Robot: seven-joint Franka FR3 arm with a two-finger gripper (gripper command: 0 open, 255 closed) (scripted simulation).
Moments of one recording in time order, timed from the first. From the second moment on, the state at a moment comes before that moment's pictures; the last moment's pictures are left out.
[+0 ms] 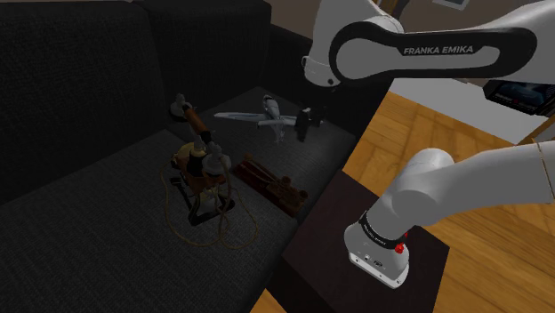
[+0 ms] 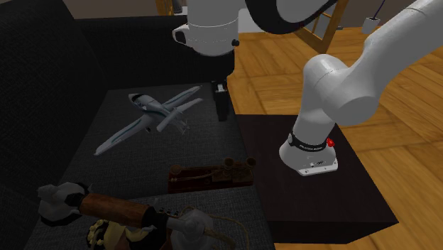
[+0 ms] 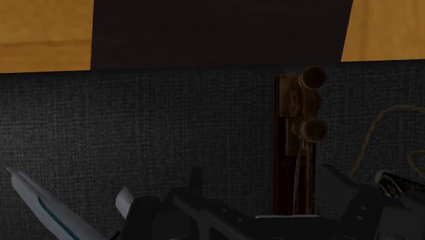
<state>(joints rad) 0.04 -0.70 0.16 -2.60 0.06 1.84 0.00</state>
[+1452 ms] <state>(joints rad) 0.10 -0.30 0.34 -2.70 0.16 2.33 0.19</state>
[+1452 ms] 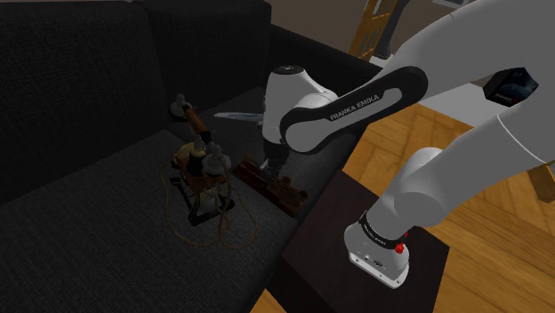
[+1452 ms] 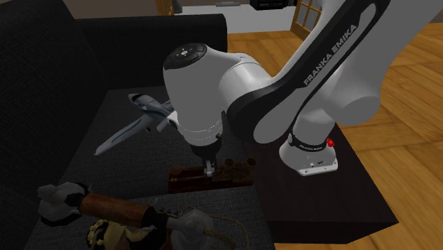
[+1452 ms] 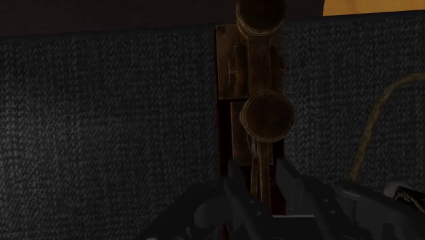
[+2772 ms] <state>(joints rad) 0.10 -0.41 0.32 -2.63 0.17 2.15 0.18</state>
